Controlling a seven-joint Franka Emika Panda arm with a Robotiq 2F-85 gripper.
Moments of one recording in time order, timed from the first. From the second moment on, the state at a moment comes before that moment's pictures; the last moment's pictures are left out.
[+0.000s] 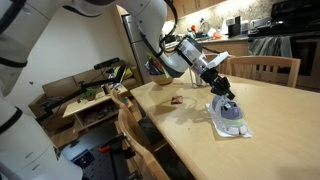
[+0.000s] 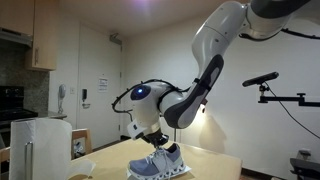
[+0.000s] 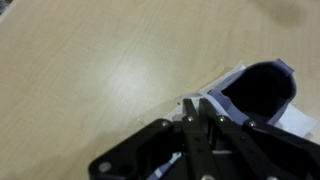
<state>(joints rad) 0.09 0.88 0.04 -1.58 -1.11 2.30 -0.90</state>
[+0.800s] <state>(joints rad) 0.10 0.87 0.03 -1.57 -1.12 2.30 -0.86</state>
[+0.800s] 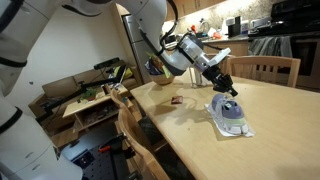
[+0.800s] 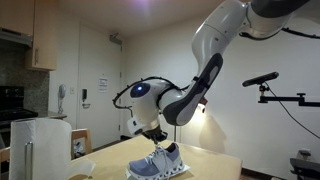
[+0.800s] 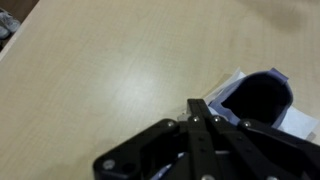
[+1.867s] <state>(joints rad) 0.09 0.87 0.06 -1.57 -1.06 2.28 -1.04</state>
